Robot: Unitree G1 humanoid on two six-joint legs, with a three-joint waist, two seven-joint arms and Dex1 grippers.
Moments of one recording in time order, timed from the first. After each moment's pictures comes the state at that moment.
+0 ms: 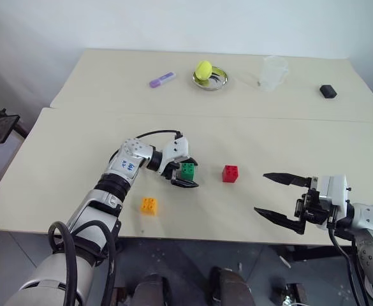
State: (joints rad) left arm -1.01 0.33 -0.25 0.86 -0.02 -0.04 -1.26; right arm 0.01 -0.71 -0.24 -0.23 0.58 0.04 1.18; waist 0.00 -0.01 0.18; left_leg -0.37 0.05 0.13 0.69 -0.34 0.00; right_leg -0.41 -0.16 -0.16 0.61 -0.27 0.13
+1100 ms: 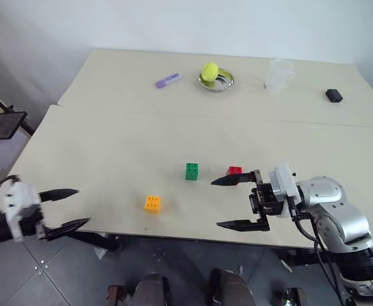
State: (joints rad) left arm 0.02 0.85 0.38 0.03 -0.42 0.08 -1.31; right arm -0.26 -0.71 0.05 -0.25 0.59 0.20 1.34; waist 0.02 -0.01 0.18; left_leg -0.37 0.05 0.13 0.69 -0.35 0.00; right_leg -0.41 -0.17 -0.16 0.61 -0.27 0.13
